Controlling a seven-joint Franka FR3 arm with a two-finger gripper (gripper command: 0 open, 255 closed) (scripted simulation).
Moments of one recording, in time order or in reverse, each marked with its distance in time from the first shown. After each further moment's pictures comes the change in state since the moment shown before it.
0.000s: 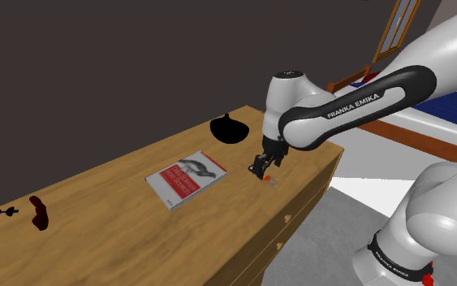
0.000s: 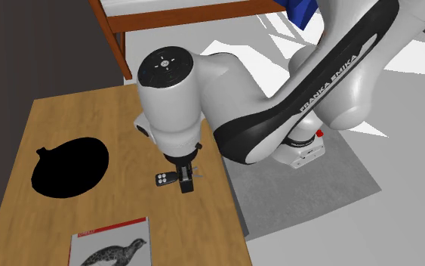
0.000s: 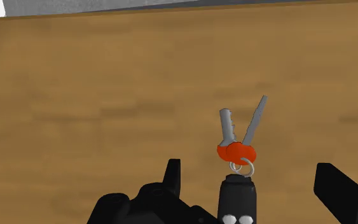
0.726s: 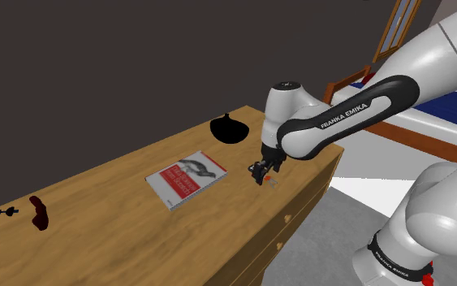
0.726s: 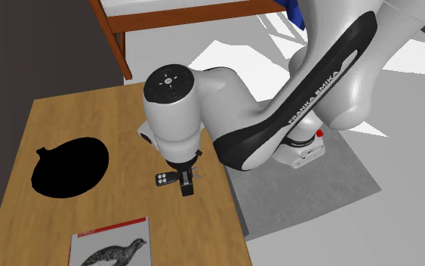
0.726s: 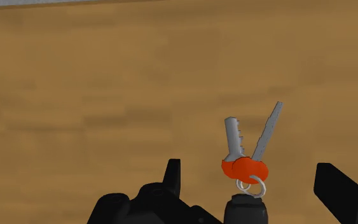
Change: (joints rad) arm -0.007 0.062 0.007 -0.031 -0.010 0.095 0.008
